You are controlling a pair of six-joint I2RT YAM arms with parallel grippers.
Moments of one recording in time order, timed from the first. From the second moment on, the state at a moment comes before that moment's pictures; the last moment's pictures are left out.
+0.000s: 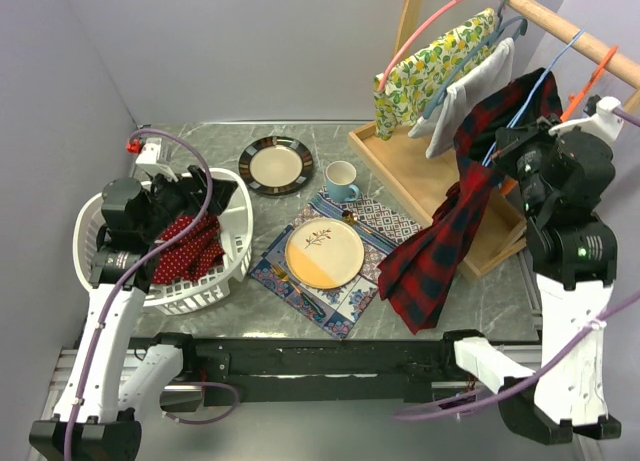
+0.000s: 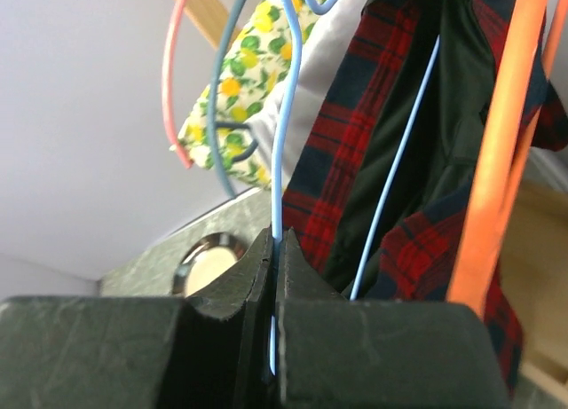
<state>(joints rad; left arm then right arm) -0.06 0.81 0.95 -0.25 0.42 -0.38 0.07 1.00 1.69 -0.77 0.25 0.55</state>
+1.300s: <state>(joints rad) -1.37 1.51 1.41 0.14 -0.22 -0.15 0.07 0.68 1.38 -0.64 0.04 0.90</state>
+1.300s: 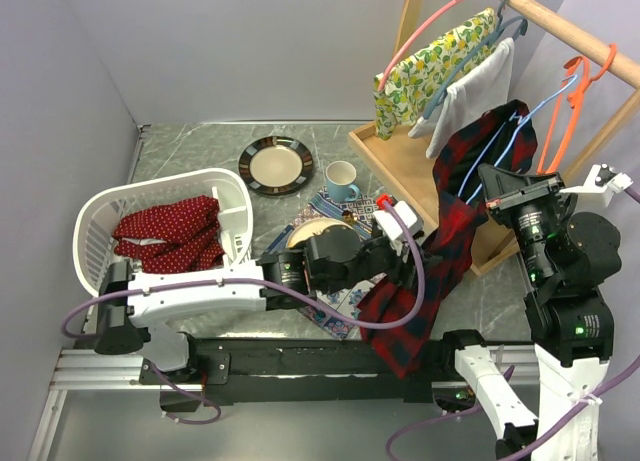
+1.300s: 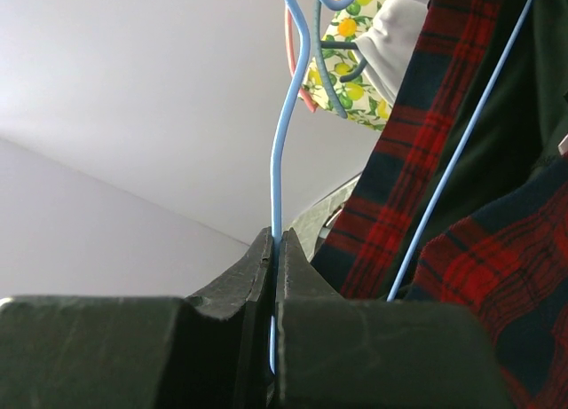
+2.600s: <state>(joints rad) -1.38 1.07 1.45 0.10 -0.93 0.29 0.07 0.54 1.48 -0.61 -0.22 0.97</state>
